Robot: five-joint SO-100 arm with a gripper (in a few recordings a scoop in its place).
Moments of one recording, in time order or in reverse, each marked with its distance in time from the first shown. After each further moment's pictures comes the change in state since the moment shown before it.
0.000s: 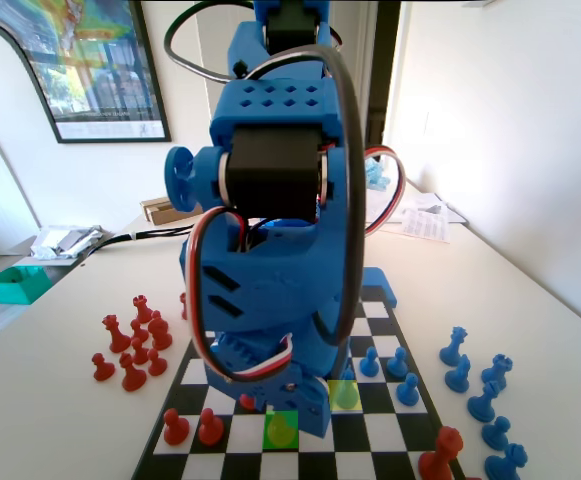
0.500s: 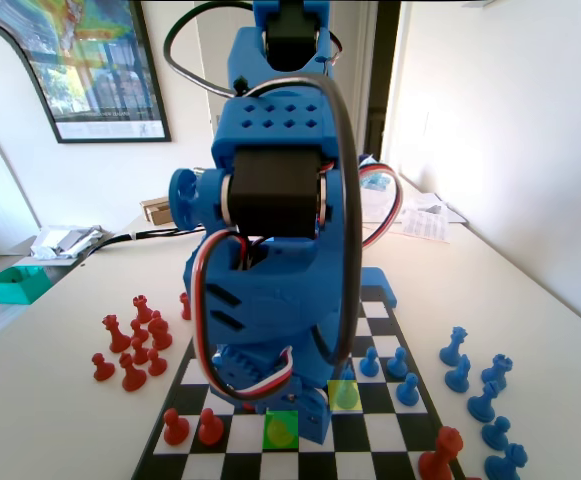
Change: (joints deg) arm 0.0 -1.6 -0.1 -1.1 -0.4
